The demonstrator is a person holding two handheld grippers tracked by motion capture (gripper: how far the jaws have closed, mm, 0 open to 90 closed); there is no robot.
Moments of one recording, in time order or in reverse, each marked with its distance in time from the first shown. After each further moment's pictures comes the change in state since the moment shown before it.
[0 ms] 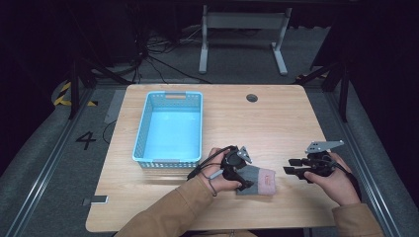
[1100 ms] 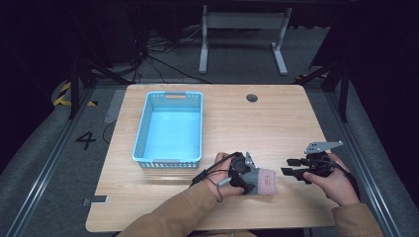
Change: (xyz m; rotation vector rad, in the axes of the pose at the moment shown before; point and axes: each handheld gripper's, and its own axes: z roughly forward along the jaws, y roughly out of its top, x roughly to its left) left arm -0.007 -0.004 0.031 0.059 0.146 0.012; right arm 0.001 -0.001 0.004 -0.023 0.035 0.001
